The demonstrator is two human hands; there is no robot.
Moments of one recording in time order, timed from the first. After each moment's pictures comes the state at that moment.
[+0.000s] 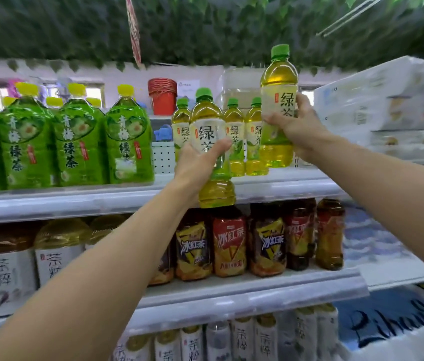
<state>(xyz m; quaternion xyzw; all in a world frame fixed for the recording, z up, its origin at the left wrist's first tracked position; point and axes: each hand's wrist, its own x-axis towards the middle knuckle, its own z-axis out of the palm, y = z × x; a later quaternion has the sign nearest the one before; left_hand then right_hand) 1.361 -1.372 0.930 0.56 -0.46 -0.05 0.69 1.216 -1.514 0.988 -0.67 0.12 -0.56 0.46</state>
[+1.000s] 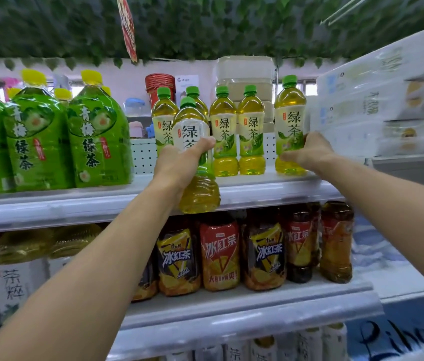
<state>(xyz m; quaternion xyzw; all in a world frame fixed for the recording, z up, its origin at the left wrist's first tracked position) 1.383 -1.417 0.926 0.61 -0.39 -0.06 0.69 1.216 -1.634 0.942 -0.75 0.37 -0.48 0.27</state>
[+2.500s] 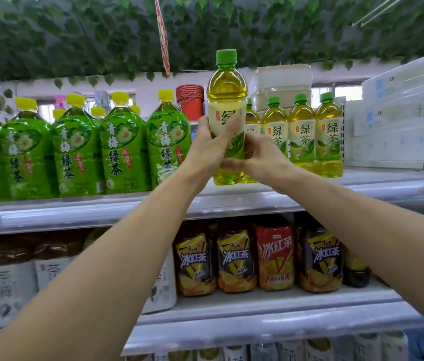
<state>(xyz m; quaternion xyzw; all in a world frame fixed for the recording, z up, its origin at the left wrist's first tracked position) 1.419 -1.349 0.963 0.52 -0.52 -0.01 0.68 1.330 -1.447 0.945 -0.83 0.04 -0.44 0.34</state>
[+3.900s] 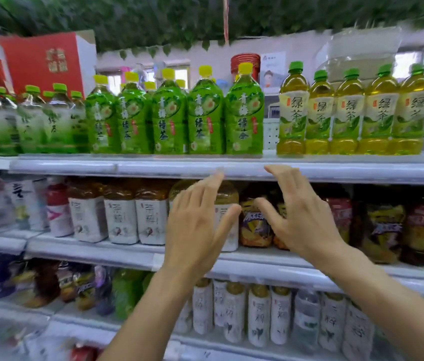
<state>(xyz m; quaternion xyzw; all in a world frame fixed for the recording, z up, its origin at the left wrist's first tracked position) 1.408 -1.147 0.801 0.76 -0.43 0.34 0.34 1.300 -1.304 0.825 -0.87 0.06 -0.49 0.01</state>
